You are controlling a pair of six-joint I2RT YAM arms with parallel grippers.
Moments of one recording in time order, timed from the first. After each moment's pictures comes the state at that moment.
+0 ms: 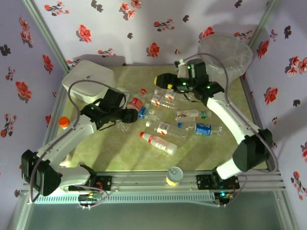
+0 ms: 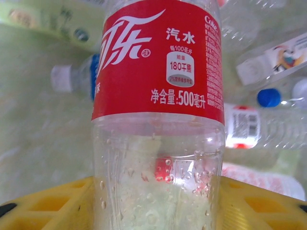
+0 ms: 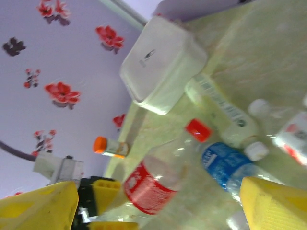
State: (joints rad) left arm -0.62 1.25 1.09 -0.71 0.07 -0.36; right arm 0.46 1.52 1.41 -0.38 -0.60 0.64
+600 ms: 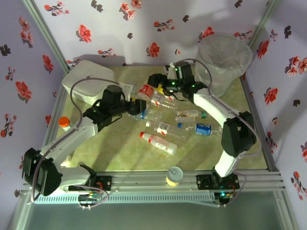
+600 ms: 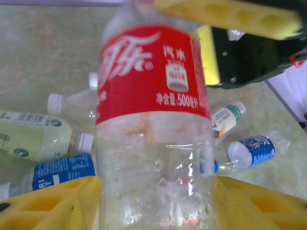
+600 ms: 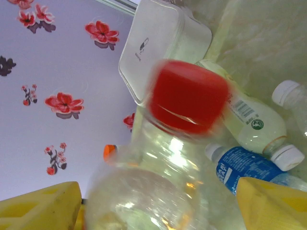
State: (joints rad) left arm -0.61 1.25 0.99 -0.25 0.19 -0.34; right arm 0.49 1.74 1.42 -0.19 -0.65 0.84
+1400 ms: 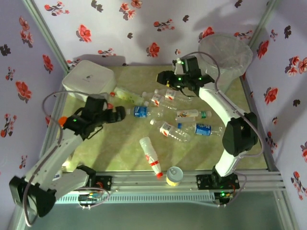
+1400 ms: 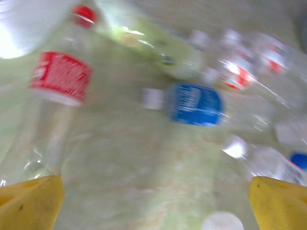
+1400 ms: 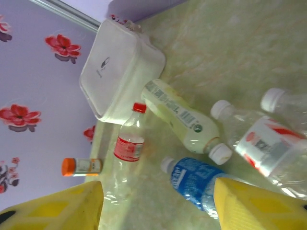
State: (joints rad) left arm -0.43 1.00 0.93 -0.74 -0.07 -0.52; right arm 0.42 1.72 1.54 -0.45 -0.53 0.63
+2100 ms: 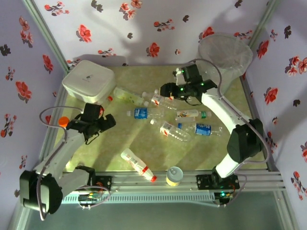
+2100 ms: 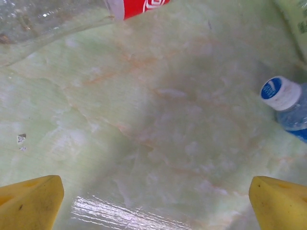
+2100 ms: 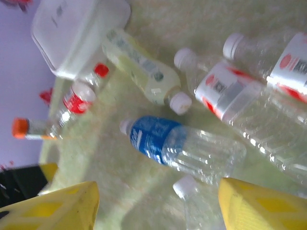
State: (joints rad) left arm -0.28 1.03 0.74 -0.72 -0.09 -0.70; right arm 0.47 1.63 1.44 -0.66 -0.45 0.44
